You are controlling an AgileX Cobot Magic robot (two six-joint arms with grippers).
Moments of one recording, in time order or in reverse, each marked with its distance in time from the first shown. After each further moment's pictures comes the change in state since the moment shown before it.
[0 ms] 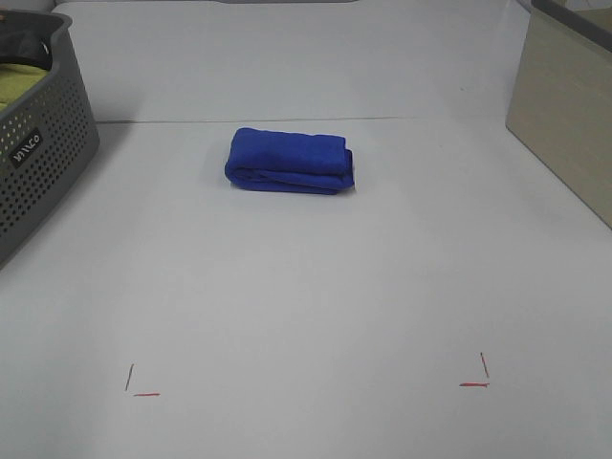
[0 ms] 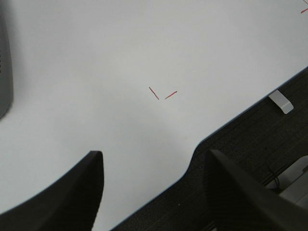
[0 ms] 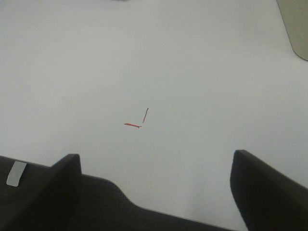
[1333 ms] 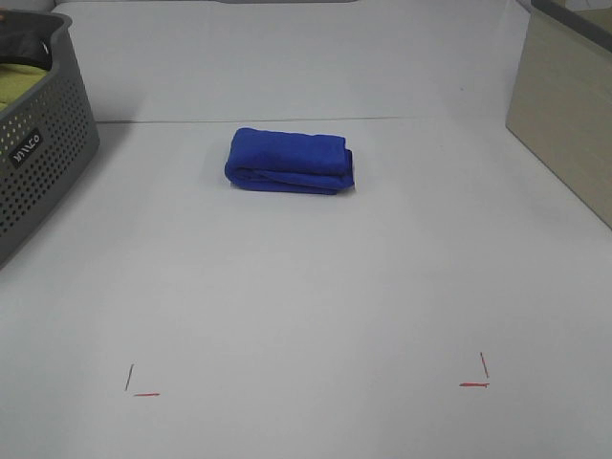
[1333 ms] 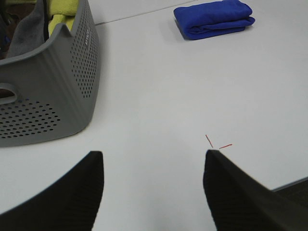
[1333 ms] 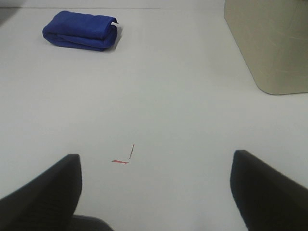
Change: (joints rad) left arm 0.284 -0.291 0.004 -0.001 0.004 0.000; right arm -0.105 -0.209 0.000 0.009 0.000 0.000
